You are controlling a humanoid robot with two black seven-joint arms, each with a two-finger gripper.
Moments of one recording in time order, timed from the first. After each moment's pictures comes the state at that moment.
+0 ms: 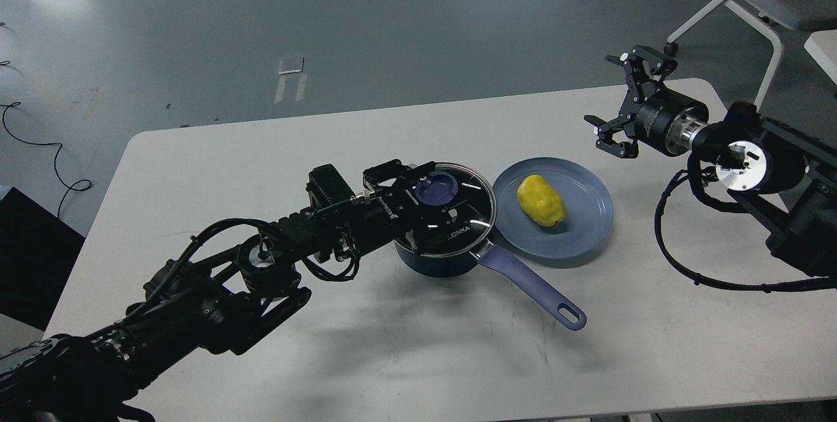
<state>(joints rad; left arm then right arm) -0.73 0.21 -0.40 -0.92 2.18 0.29 -0.42 0.72 -0.41 0.72 0.84 -0.08 0.16 -0.05</state>
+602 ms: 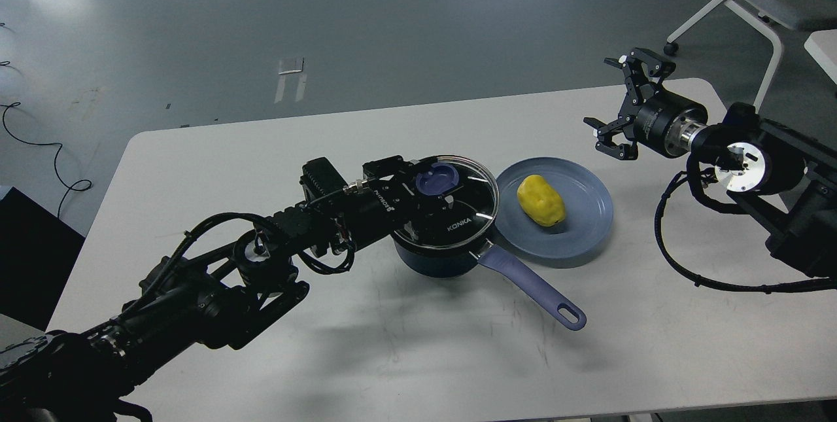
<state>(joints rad) -0.75 0.22 -0.40 -0.94 2.11 0.29 -0.43 0.72 -0.41 0.71 0.84 -0.08 0.16 -0.05</state>
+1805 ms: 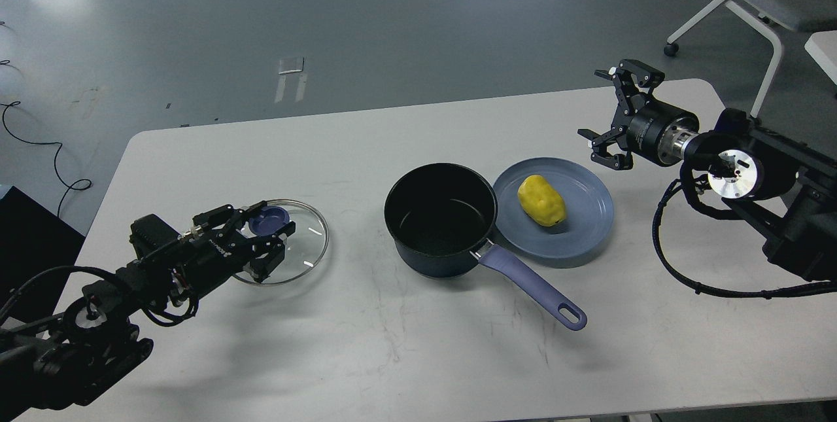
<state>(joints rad) -0.62 0.60 -0.21 -0.82 1.87 0.49 -0.46 0.73 -0.41 0.65 0.84 -0.08 0.16 -0.05</state>
